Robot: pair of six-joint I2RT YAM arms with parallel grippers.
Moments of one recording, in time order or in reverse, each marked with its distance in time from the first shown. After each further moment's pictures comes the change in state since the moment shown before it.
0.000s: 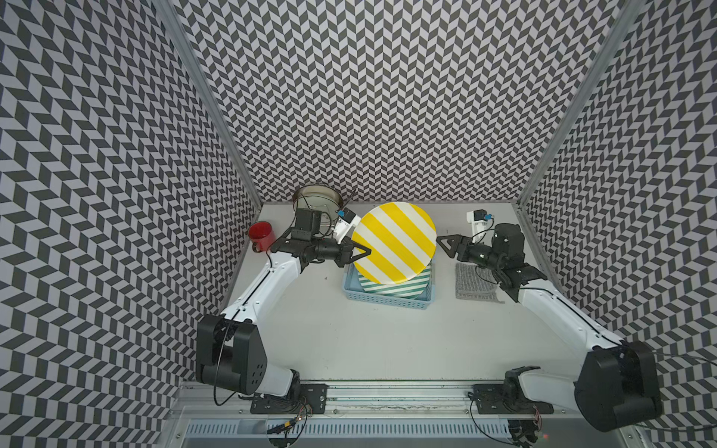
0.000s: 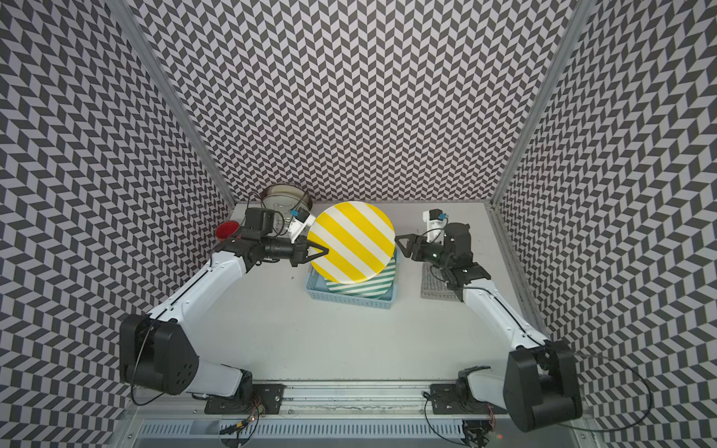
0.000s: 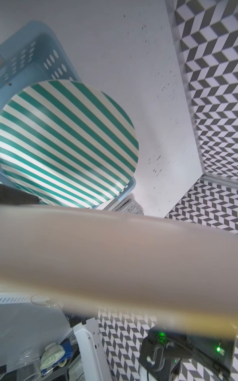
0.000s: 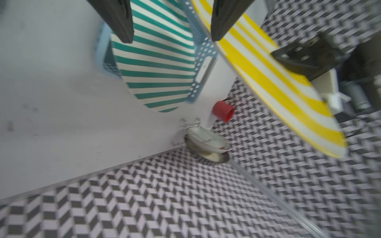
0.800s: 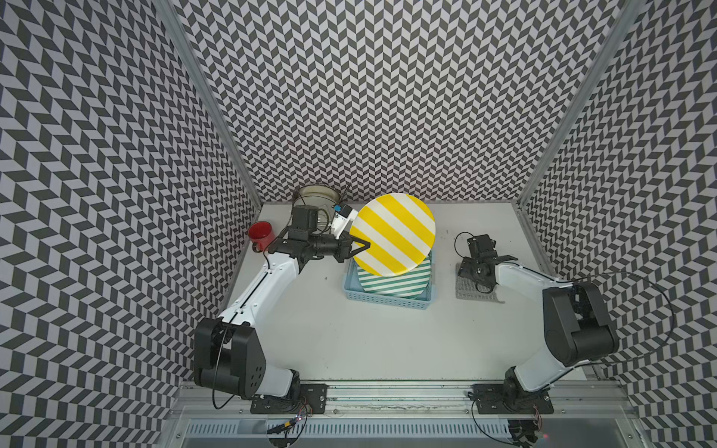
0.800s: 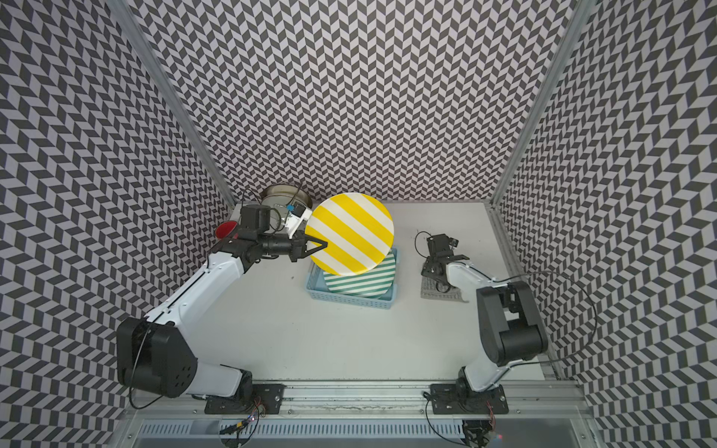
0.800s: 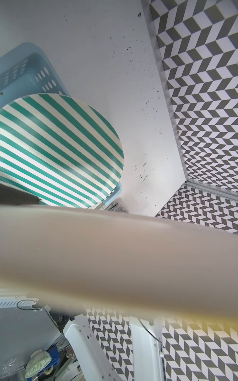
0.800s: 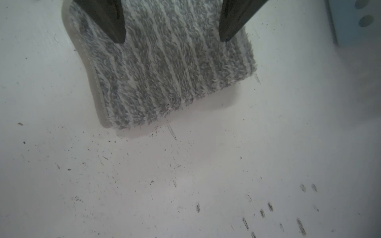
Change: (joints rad) left arm 0.016 -0.011 -0.001 0.073 -0.011 -0.068; right arm -0.005 0.394 0.071 -0.358 0.650 0.076
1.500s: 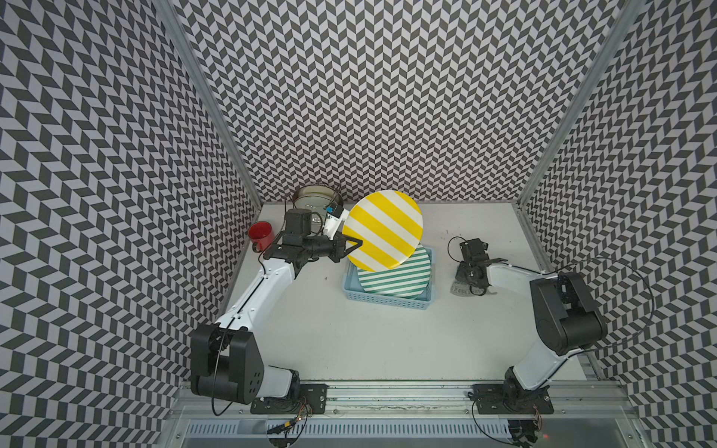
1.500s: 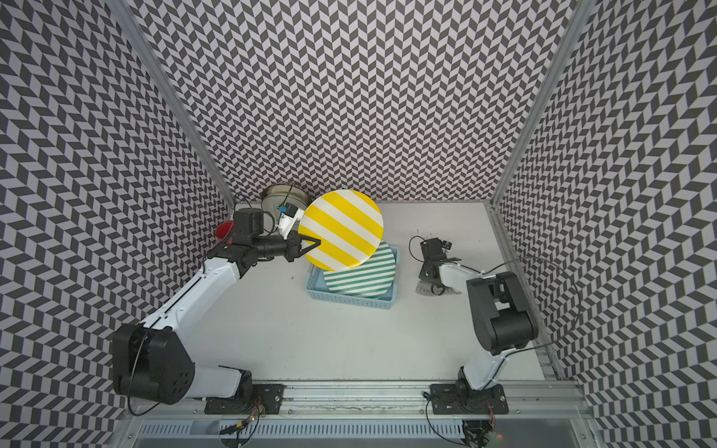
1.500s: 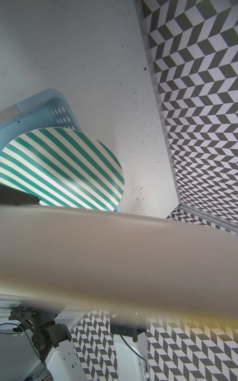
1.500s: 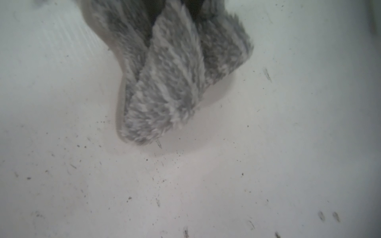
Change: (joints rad) left arm 0.042 -0.043 -0.090 0.083 -0.085 -0.042; right arm 0.034 0.080 -0.019 0.093 0.004 0.003
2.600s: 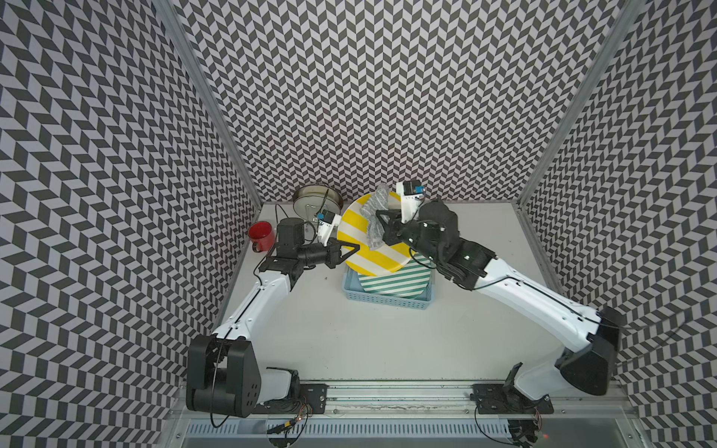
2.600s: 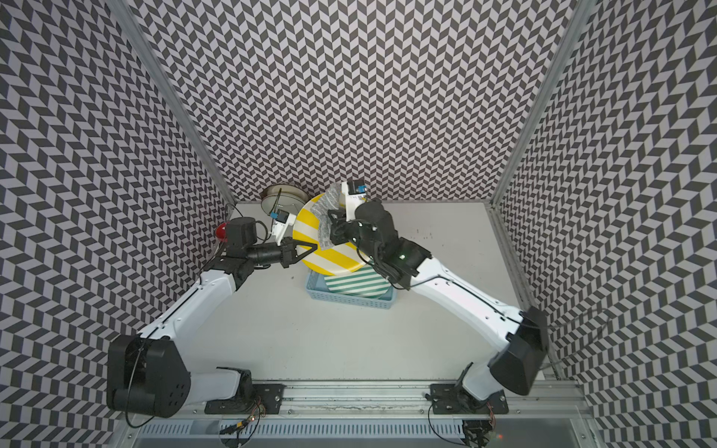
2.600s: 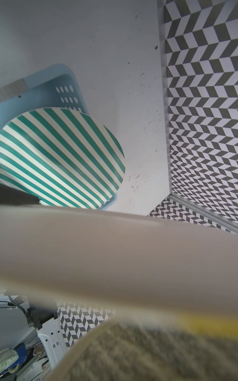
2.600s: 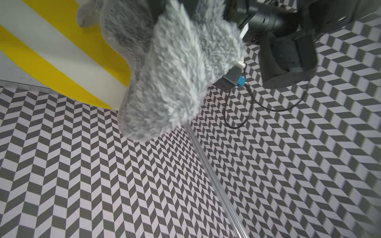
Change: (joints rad) left arm 0.034 -0.076 -0.138 0.180 0.131 -0.164; right arm 0.650 -0.117 0.663 0.158 -0.068 -0.206
